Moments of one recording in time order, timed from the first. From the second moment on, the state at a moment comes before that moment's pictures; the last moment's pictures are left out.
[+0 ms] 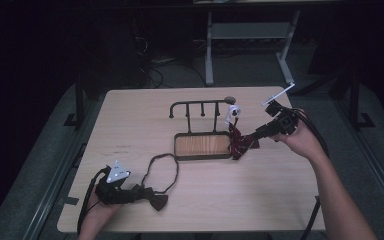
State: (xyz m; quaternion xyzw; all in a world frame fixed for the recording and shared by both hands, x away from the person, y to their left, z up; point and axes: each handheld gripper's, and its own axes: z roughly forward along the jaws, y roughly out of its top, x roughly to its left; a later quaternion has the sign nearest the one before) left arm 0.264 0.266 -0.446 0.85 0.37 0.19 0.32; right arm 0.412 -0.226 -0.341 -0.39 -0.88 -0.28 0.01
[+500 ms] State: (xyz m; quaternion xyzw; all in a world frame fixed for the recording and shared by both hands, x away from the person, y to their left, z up) left arm 0.264 0.266 -0.446 0.85 0.37 0.19 0.32; right arm 0.401 -0.229 -0.358 -0.40 -0.87 -0.29 0.02
